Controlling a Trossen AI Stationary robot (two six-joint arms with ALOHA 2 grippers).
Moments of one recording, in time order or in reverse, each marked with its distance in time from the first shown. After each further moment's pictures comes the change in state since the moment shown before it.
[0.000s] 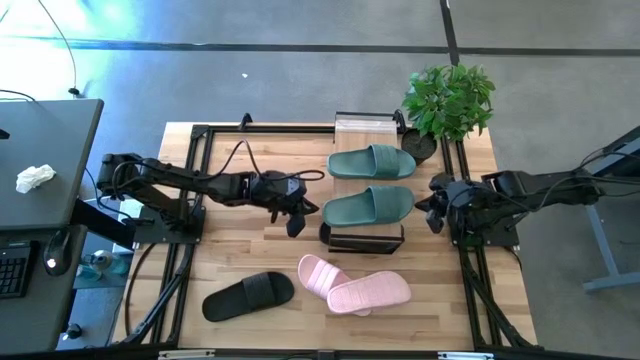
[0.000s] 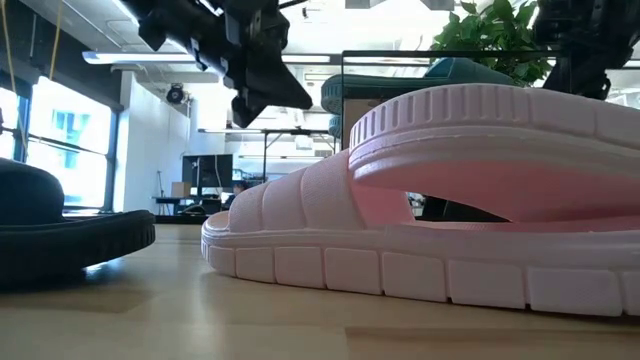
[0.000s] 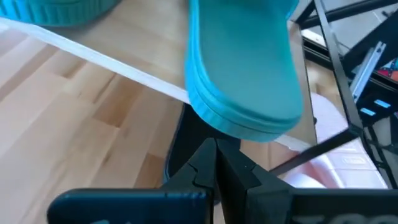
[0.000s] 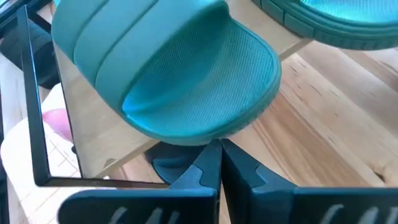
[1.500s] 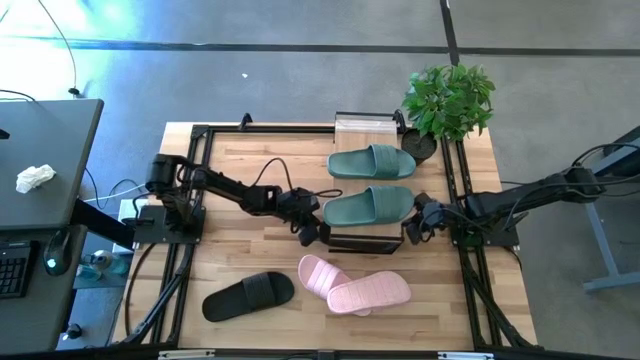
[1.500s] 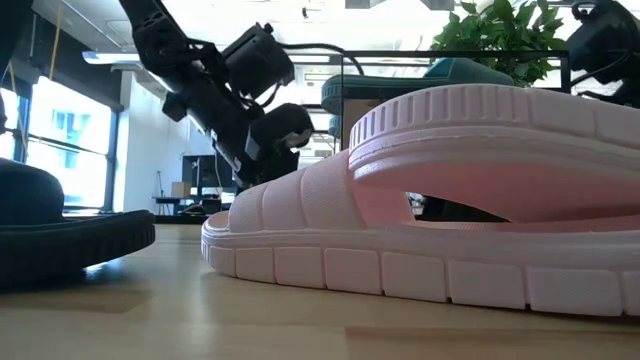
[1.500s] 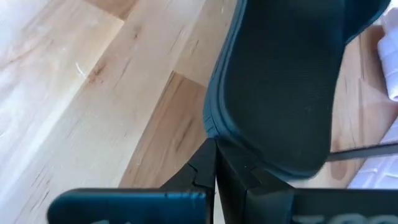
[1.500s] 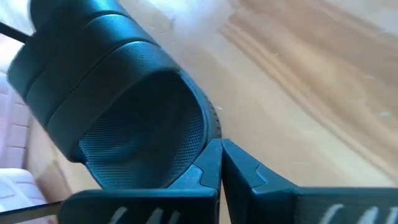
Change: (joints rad) left arm 0.005 0.370 0.002 0.117 0.028 -0.056; right arm 0.001 0.122 -0.462 0.512 -0.044 0.216
